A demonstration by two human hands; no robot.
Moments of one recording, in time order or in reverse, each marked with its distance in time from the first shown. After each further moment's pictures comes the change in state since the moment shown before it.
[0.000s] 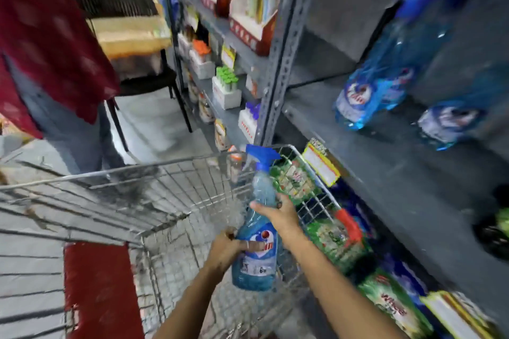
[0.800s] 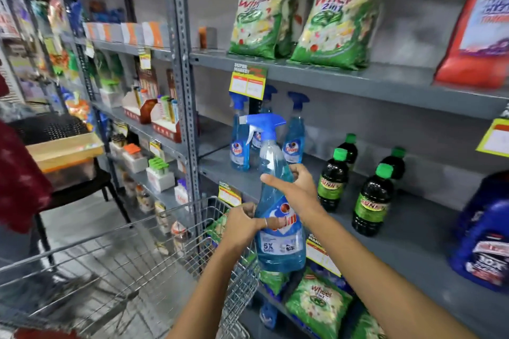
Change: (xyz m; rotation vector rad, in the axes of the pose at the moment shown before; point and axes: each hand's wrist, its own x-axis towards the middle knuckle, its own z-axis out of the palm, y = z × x) left_hand -0.195 0.106 0.153 0.068 -0.386 0.595; right_hand -0.233 -0.112 -0.190 0.147 0.434 -0.553
